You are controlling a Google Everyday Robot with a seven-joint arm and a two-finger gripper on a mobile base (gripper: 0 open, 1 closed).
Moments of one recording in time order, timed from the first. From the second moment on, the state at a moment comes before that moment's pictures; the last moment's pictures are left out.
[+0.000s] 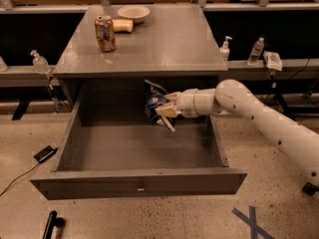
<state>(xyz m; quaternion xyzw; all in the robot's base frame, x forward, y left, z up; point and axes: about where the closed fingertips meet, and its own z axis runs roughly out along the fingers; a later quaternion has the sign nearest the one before) 0.703 -0.025 0.695 -0.47 0.71 0.25 0.46</state>
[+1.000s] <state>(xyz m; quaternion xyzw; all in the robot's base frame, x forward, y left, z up) 0.596 -0.078 0.801 -0.51 0.66 0.27 0.48</state>
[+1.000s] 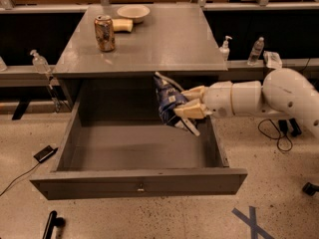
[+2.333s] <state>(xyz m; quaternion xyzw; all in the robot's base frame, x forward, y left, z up) 0.771 -0.102 0.940 -0.46 0.67 0.11 0.58</state>
